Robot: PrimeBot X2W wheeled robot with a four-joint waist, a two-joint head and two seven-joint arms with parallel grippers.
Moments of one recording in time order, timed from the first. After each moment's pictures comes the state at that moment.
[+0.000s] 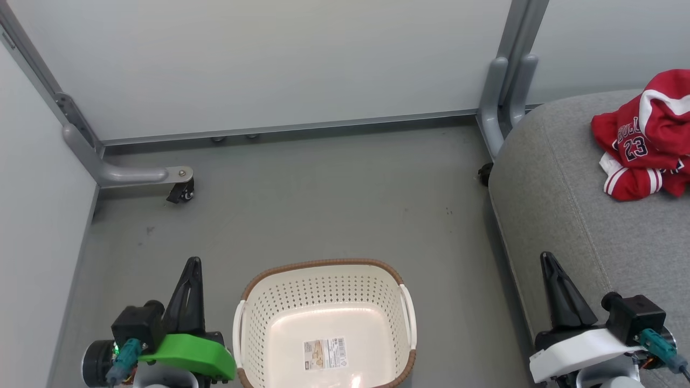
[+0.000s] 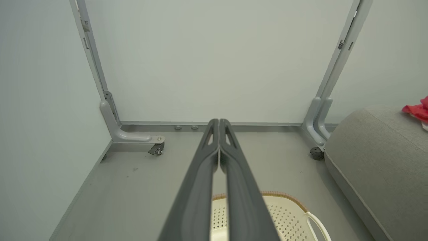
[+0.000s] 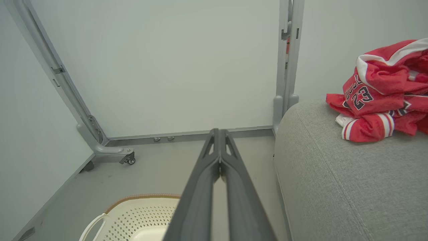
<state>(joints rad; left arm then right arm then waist) -0.06 0.09 -0.12 0.27 -0.24 -0.03 -0.25 0.02 -0.04 -0.01 0.11 0.21 0.13 -0.25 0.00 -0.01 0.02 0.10</state>
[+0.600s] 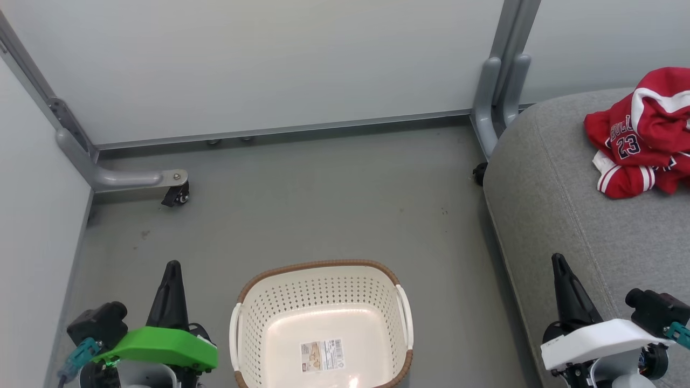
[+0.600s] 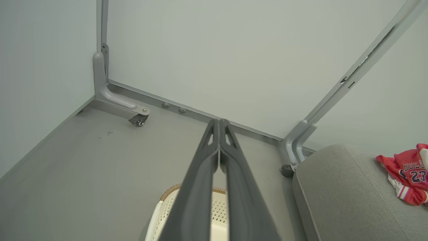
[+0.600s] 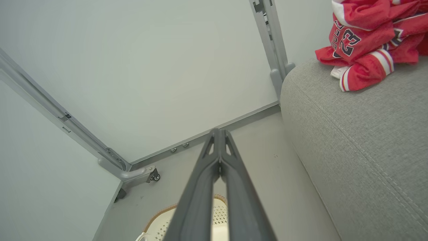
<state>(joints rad) -0.06 0.08 -0.07 0.26 -0.56 -0.04 -0.16 0.00 -0.05 -0.03 0.14 0.55 0.13 -0.17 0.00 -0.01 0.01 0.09</state>
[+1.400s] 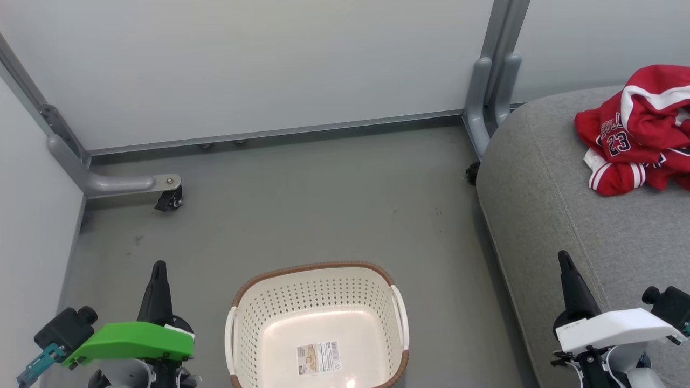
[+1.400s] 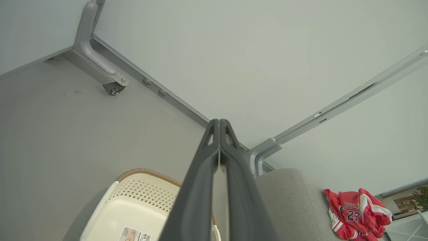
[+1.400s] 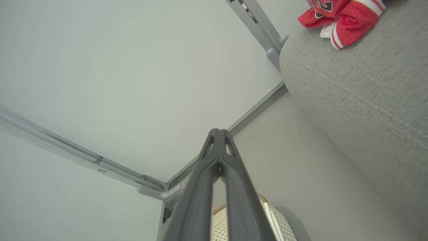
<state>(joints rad) -0.06 0.07 -0.01 0.24 -0.89 -0.05 -0.08 -0.03 -0.06 -0.04 0.18 0.90 0.13 -0.09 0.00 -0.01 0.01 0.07</state>
